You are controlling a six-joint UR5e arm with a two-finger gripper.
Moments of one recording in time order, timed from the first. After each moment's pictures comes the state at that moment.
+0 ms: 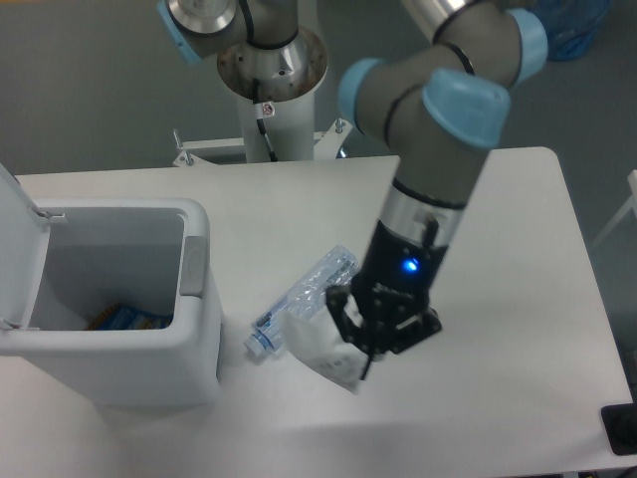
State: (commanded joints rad) arm 2.45 -1.86 -1.35 -0.94 0.95 0.35
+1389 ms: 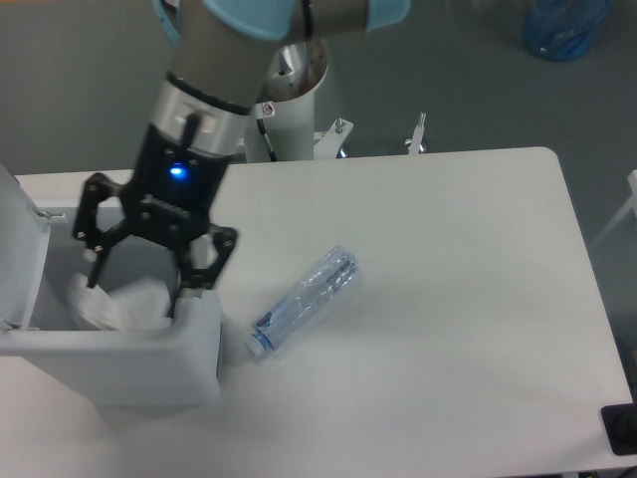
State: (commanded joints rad) arm 2.38 -1.78 -1.40 -0.93 0.97 0.28
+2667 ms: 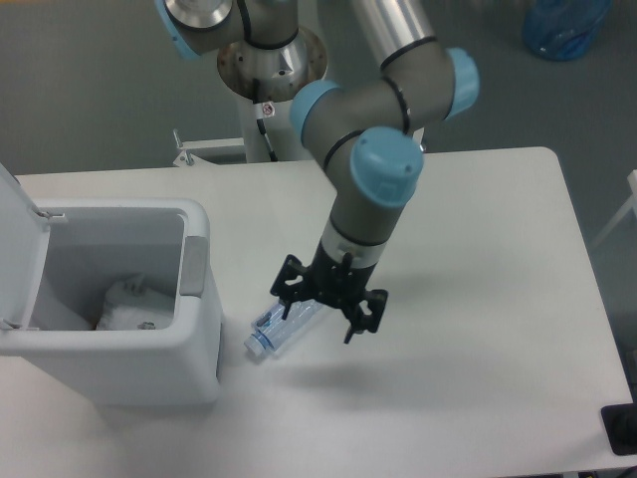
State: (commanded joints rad) arm 2.42 -1.96 -1.68 -1.02 1.26 0.80
